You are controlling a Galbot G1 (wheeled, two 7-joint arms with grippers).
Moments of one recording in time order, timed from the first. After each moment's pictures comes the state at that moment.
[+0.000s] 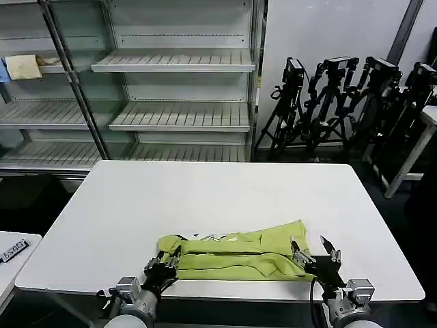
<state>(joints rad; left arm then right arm) 1.41 -1.17 -0.27 -2.03 -0.64 0.38 -0.34 -1.55 1.20 0.53 2.23 0.46 -0.36 0.18</state>
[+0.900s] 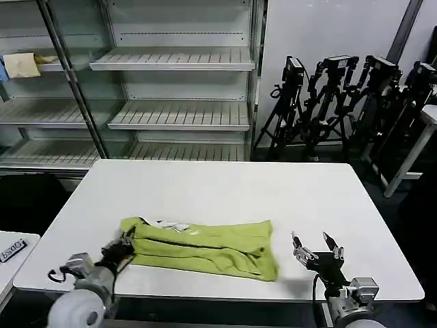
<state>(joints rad) 1.36 -1.03 -0.56 -2.02 -0.88 0.38 -0.33 -1.55 1.20 0.55 2.26 0.48 -0.36 0.19</state>
